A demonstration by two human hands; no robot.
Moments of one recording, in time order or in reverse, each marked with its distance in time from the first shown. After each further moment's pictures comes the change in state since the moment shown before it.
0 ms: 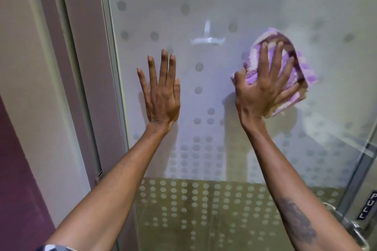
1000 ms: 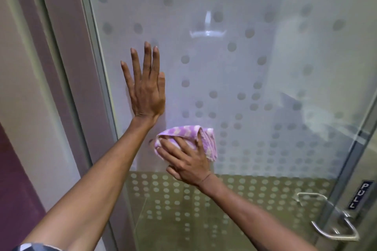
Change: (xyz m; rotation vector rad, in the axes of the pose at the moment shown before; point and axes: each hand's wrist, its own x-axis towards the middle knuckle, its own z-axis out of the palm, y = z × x) left_hand 0.000 -0.008 0.007 -0.001 0.017 0.022; right_hand -0.213 0.034 -0.022 0.225 -0.456 -1.018
